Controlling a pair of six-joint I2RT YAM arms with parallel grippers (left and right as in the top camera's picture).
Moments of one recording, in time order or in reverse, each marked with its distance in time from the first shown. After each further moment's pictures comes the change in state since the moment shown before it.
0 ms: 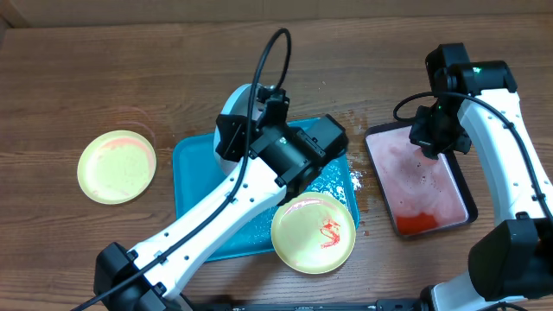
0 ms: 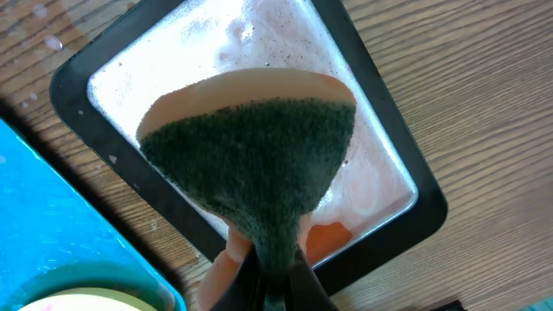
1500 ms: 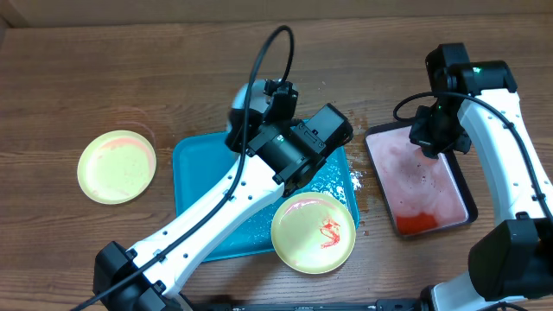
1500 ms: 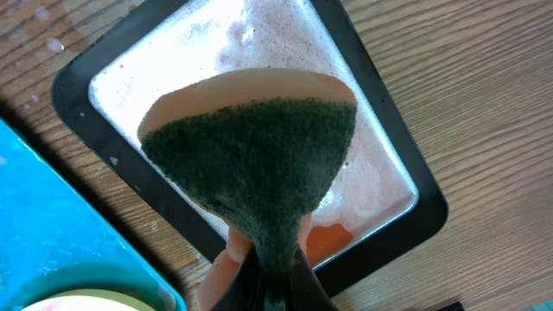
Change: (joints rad) left arm 0.019 0.000 0.000 0.196 0.173 0.133; right arm 0.000 0.000 0.000 0.005 0.000 0.000
